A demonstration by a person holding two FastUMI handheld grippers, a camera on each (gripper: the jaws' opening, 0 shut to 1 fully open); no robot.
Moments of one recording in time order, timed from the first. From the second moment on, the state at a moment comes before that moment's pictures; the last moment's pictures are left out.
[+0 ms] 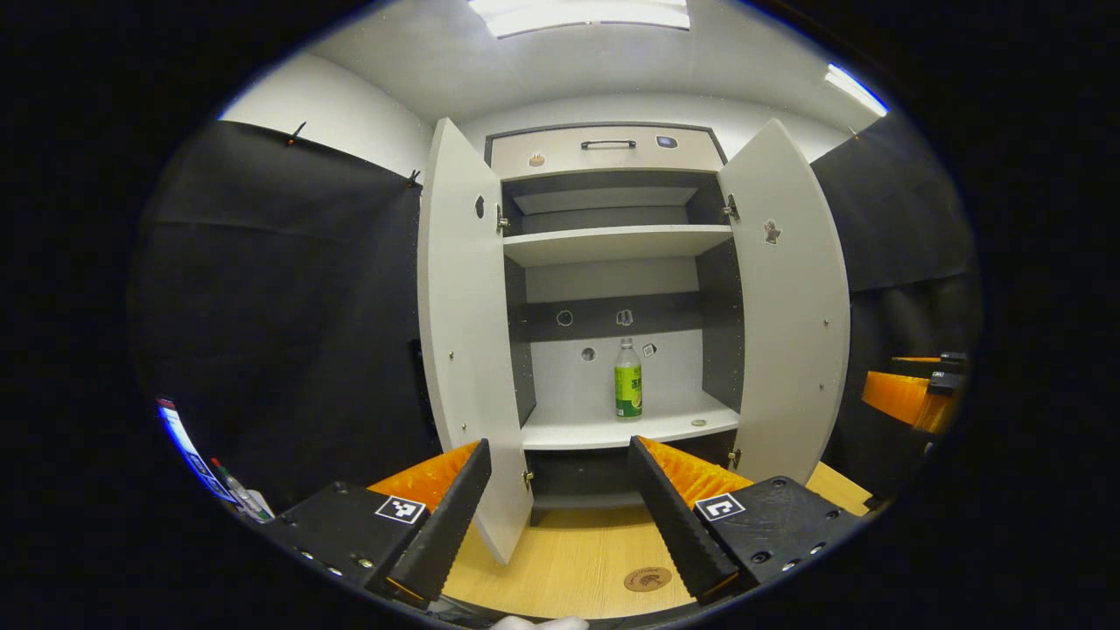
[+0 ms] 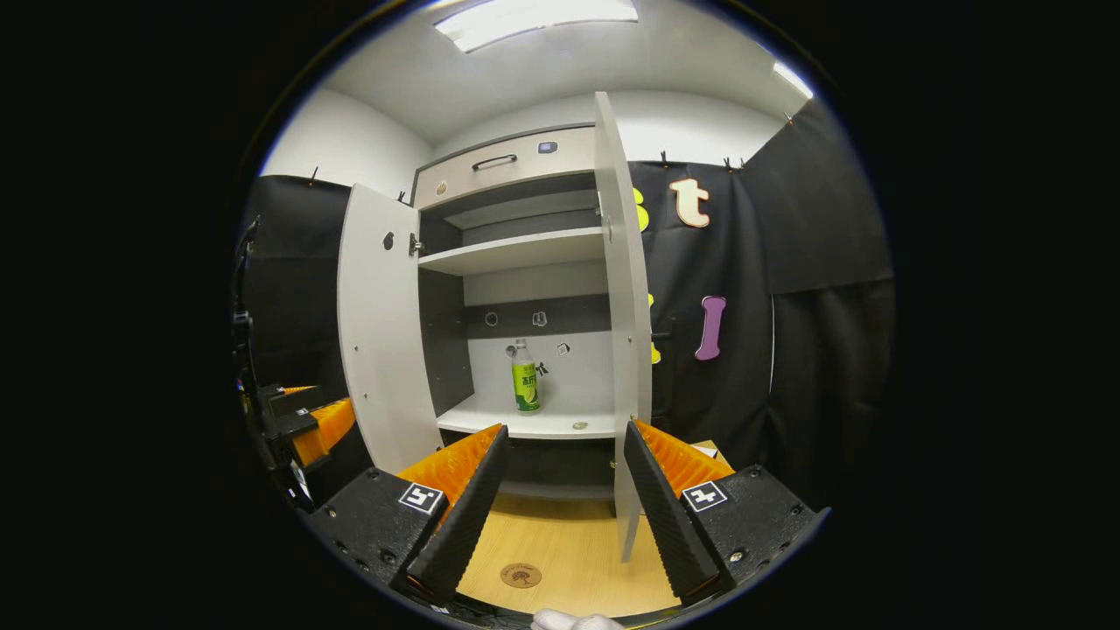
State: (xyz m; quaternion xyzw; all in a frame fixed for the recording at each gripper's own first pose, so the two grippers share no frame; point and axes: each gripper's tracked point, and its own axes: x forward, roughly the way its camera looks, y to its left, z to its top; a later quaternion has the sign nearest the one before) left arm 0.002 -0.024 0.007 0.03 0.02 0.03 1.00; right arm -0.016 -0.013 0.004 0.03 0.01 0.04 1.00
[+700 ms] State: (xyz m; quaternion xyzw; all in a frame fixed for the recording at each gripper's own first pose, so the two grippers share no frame) left arm 0.279 -0.106 0.012 -0.02 -0.02 -0.09 1.00; right arm 0.036 0.003 0.026 0.00 0.01 -0.05 1.00
